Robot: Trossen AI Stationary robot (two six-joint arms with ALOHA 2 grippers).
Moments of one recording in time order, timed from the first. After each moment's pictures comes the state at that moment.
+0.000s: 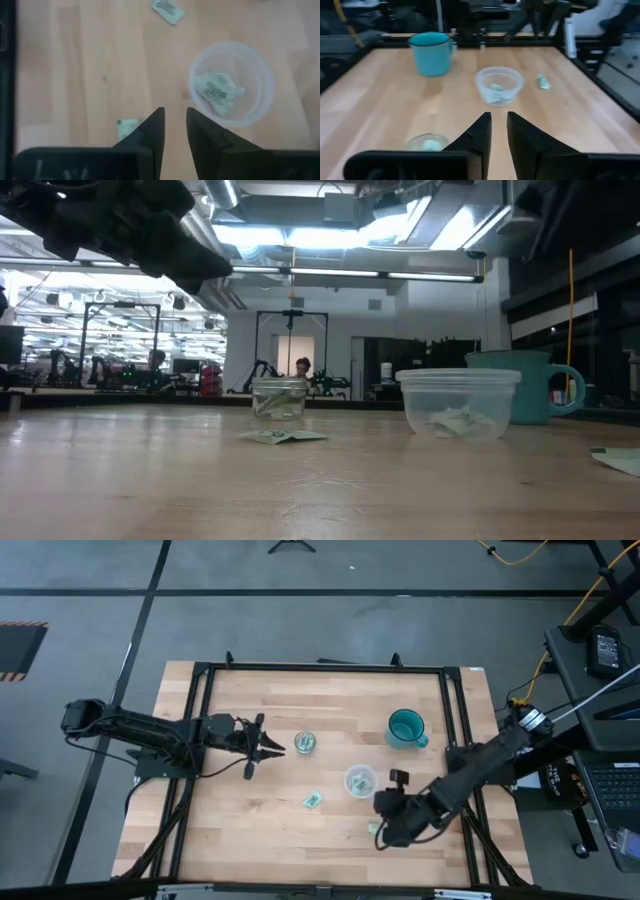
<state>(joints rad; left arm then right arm) 0.02 0.93 0.32 0.37 0.09 -0.01 0.67 1.55 1.17 -0.81 0.43 0.73</state>
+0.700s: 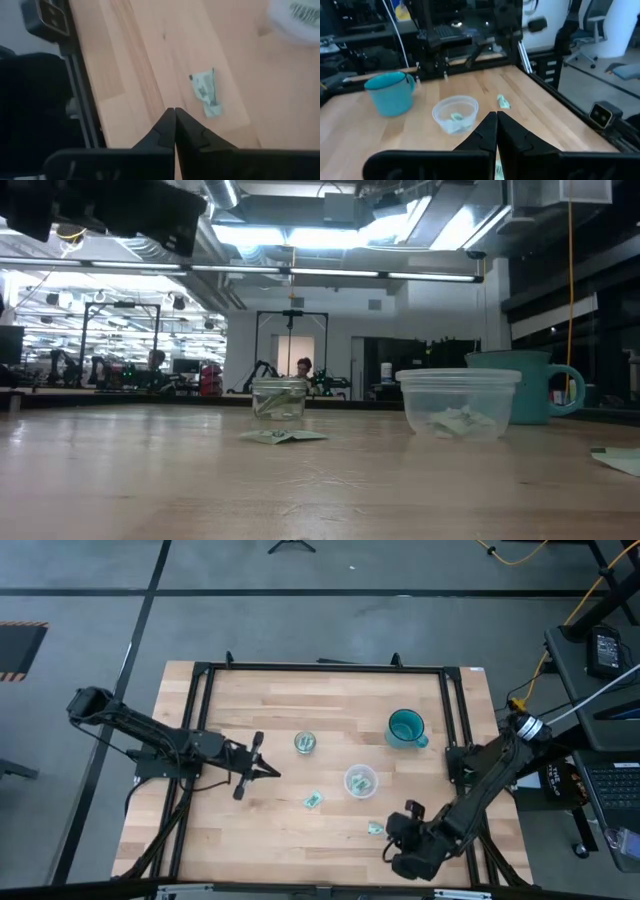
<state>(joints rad) -0.26 0.93 0.32 0.49 -0.04 0.07 0.87 1.63 1.18 -0.73 0.35 1.18</state>
